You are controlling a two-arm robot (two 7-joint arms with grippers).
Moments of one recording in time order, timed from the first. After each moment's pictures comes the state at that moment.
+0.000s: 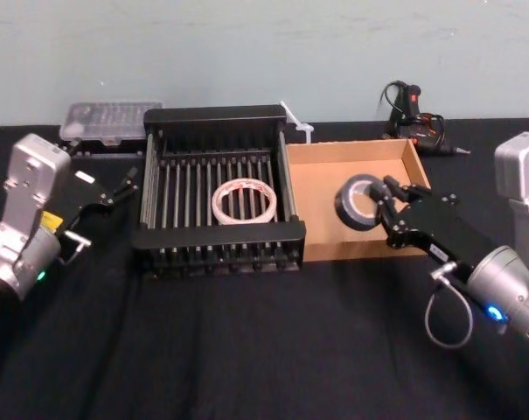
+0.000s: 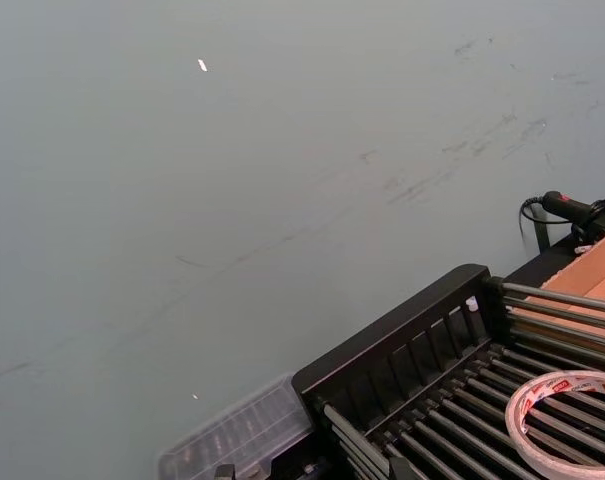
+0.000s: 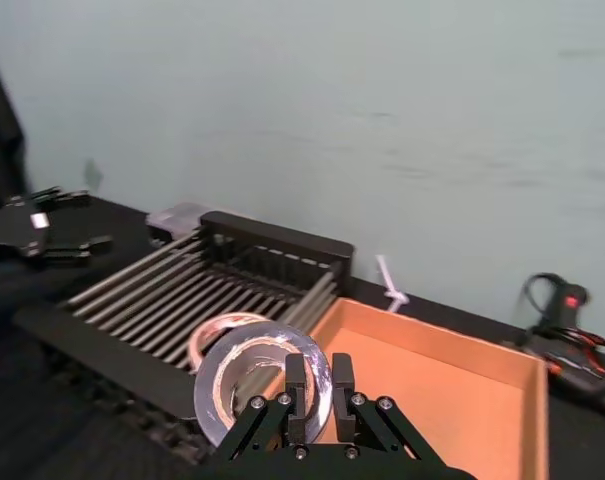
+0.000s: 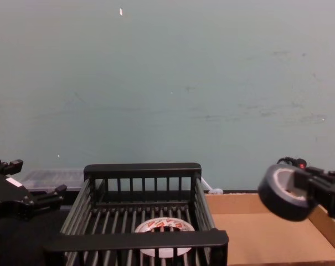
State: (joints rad) left arm -0.20 0.60 0.45 -1.41 -0.25 -0.12 0.03; right arm -0.08 0.44 -0.24 -1.83 0.36 0.13 0.24
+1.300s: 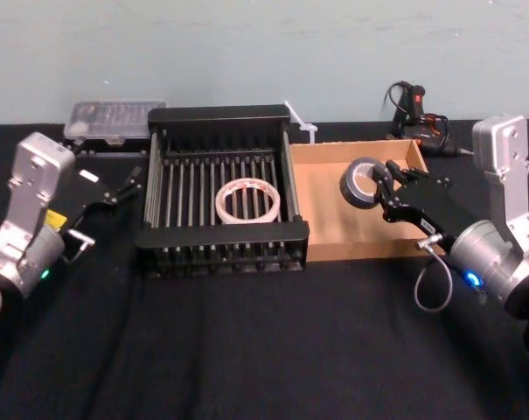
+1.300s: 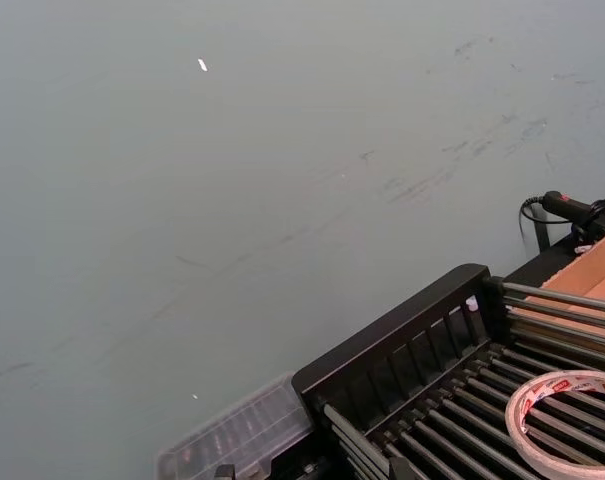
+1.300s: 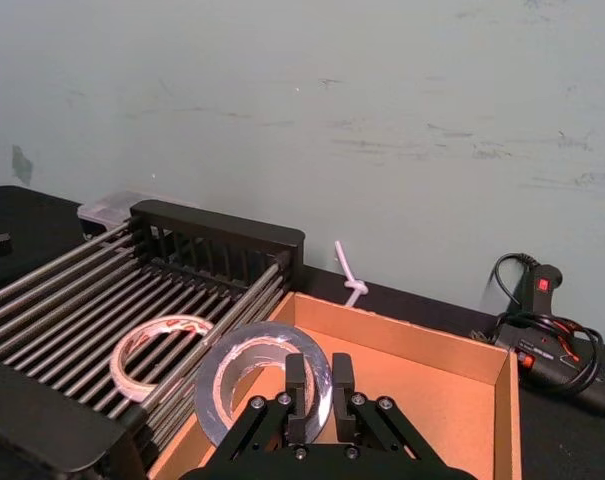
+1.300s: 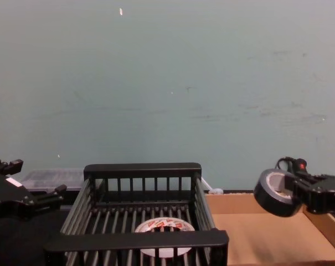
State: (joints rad) left arm -0.20 0.60 0.45 -1.41 -0.25 -0.12 0.03; right arm 0.07 0.32 -0.23 -1.61 0.28 0.15 0.25
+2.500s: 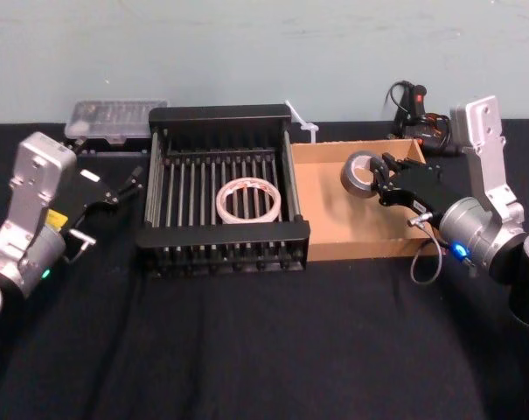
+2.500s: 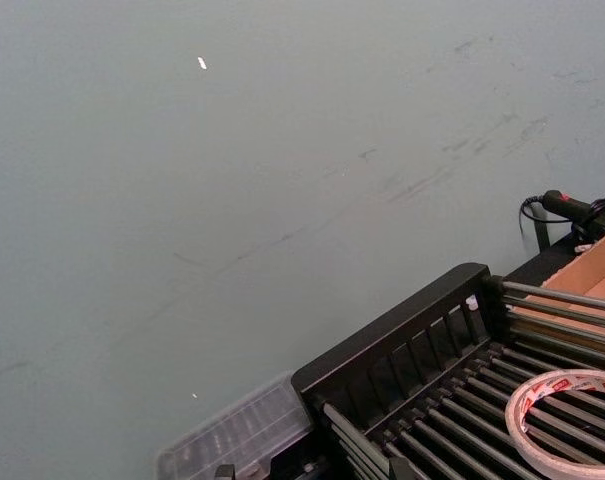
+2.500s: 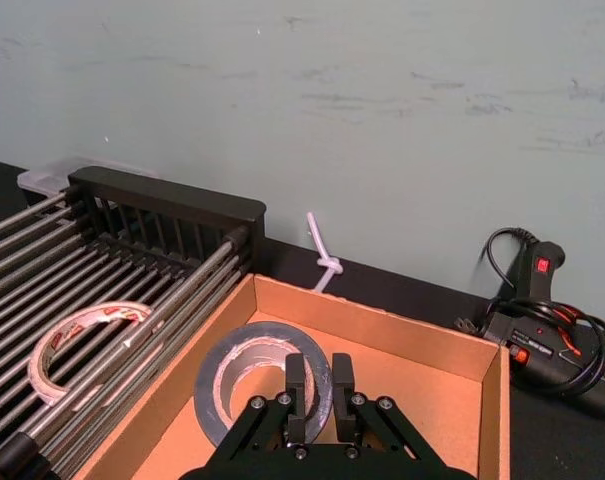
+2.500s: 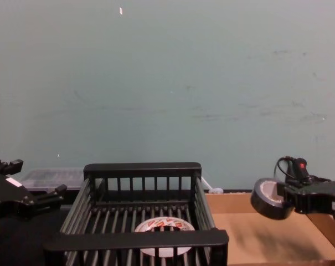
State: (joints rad) left arm -0.20 0.60 0.45 -1.41 -0.25 -0.12 0.03; right arm 0.25 0.28 -0.25 -1.37 0.25 0.17 0.28
